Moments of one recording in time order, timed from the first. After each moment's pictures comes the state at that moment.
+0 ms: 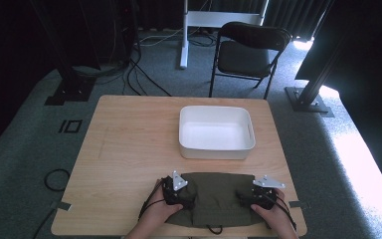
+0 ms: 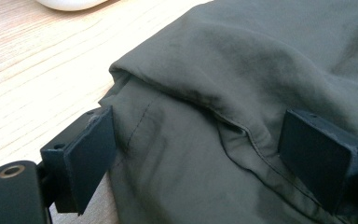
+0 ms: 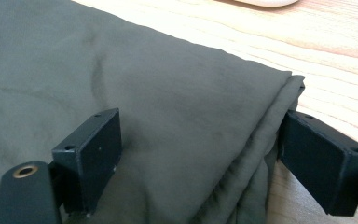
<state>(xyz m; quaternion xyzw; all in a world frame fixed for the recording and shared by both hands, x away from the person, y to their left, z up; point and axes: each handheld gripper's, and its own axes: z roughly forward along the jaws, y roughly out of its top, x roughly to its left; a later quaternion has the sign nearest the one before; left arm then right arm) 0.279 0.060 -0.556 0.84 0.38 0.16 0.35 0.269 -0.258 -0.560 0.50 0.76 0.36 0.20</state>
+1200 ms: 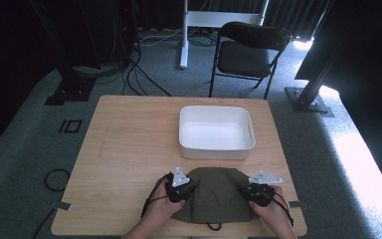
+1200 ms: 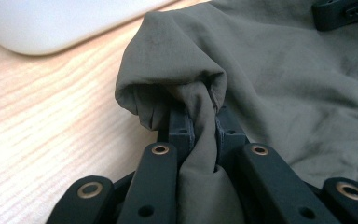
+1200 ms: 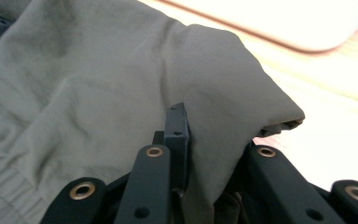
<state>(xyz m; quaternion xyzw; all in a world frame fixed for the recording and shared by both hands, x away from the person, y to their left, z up) 0.282 0.058 -0.529 0.83 0.36 0.11 0.41 0.267 -0.243 -0.522 0.45 0.79 0.37 0.17</state>
